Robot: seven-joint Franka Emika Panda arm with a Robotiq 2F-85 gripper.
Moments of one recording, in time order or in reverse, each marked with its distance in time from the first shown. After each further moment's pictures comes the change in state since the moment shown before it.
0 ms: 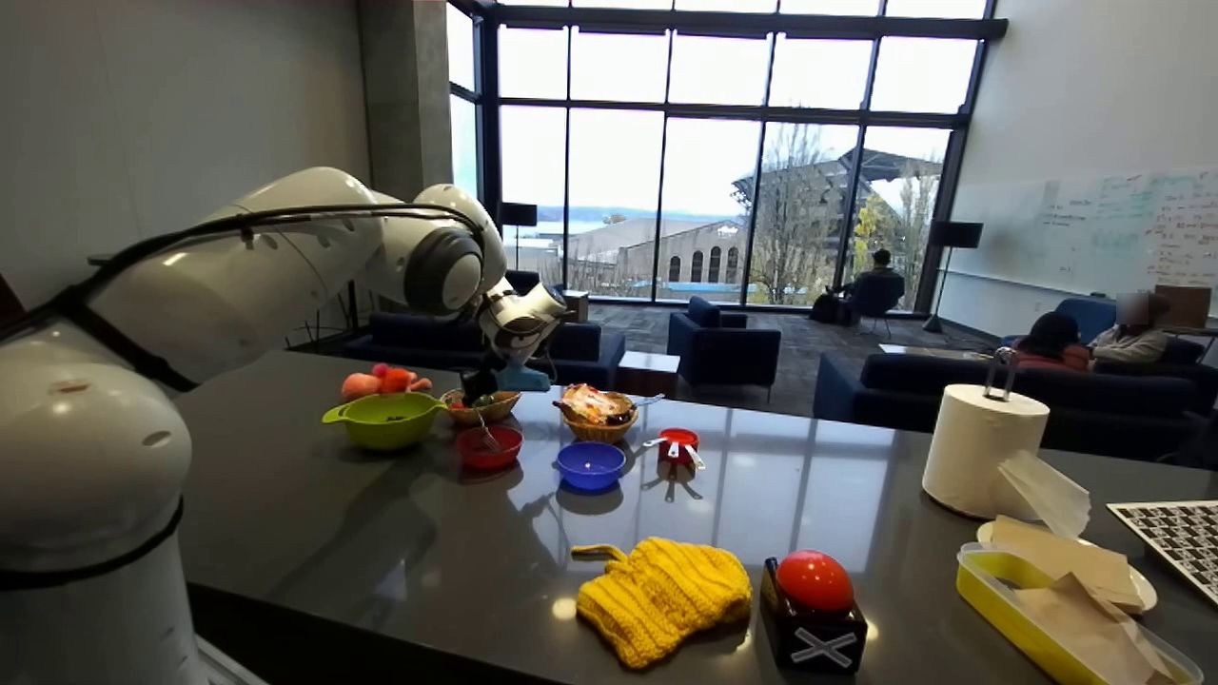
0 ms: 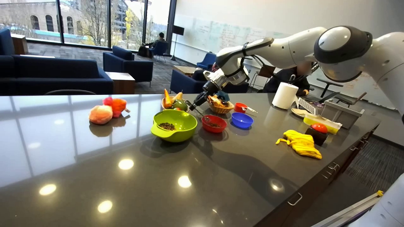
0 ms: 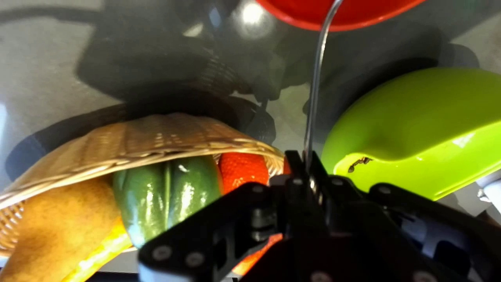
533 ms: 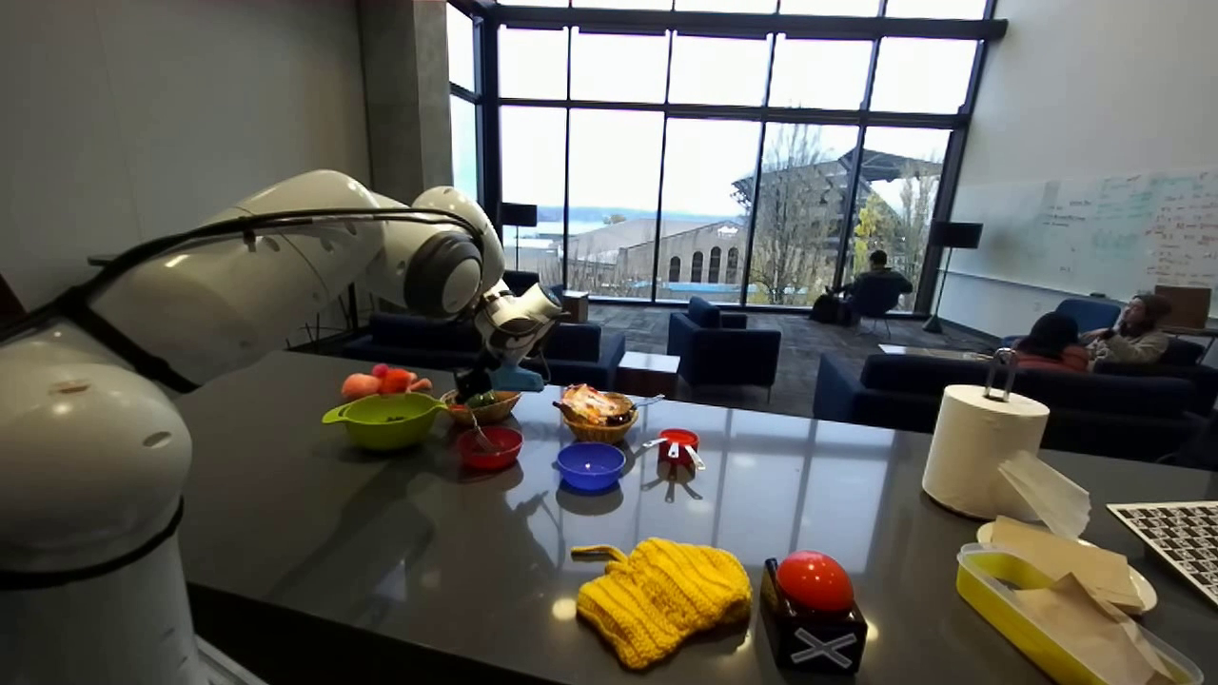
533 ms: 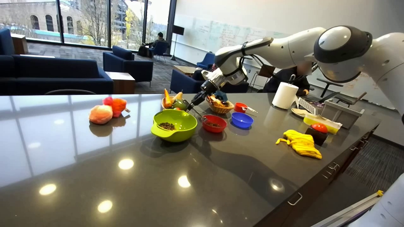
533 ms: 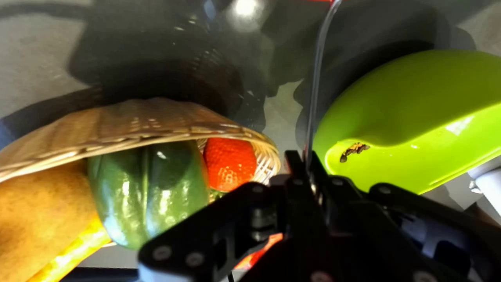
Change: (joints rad) arm -0.001 0.009 0.029 0.003 0.001 -0.002 0.008
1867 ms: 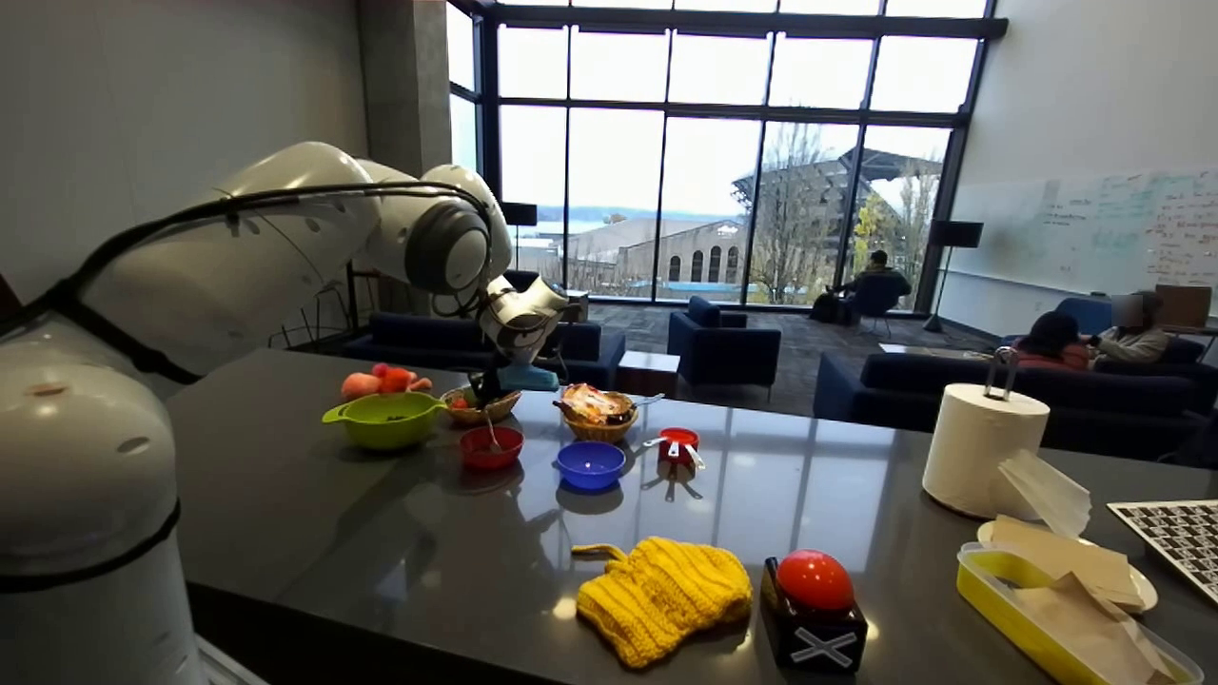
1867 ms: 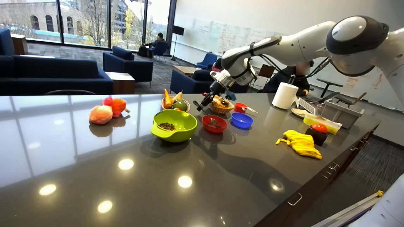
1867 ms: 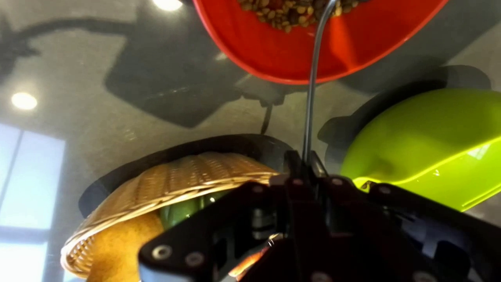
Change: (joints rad) arm -0.087 -0.095 0.022 -0.166 -0.100 0.127 0.140
